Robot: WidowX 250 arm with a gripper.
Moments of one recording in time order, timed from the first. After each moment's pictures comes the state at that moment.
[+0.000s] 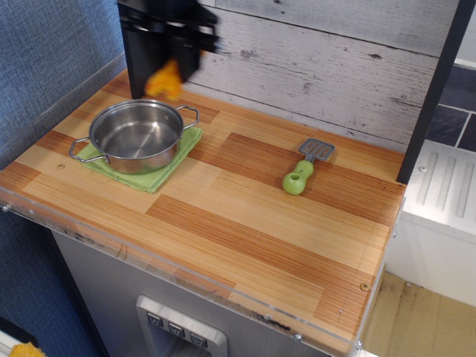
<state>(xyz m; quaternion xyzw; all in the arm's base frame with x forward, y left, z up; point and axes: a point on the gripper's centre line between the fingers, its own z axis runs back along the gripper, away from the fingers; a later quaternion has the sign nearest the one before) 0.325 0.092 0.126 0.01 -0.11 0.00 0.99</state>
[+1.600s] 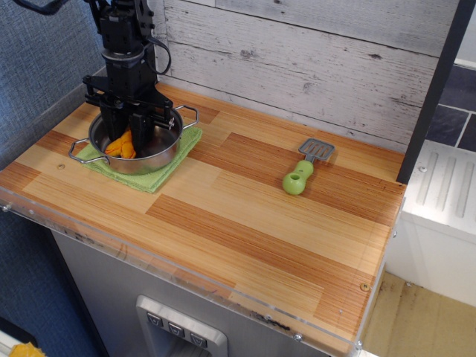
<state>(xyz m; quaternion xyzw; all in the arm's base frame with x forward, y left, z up) 0.318 0.140 0.022 0.05 0.00 0.04 1.00</state>
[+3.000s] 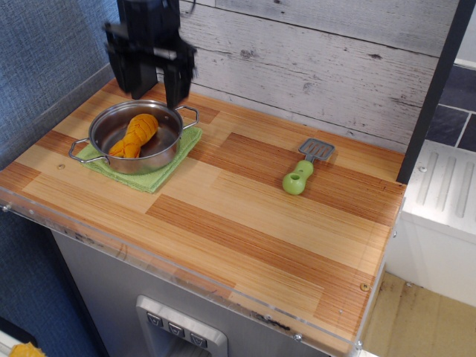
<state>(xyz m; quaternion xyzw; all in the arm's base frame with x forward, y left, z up) 0.335 0.115 0.096 0.03 -0.05 0.01 1.00</state>
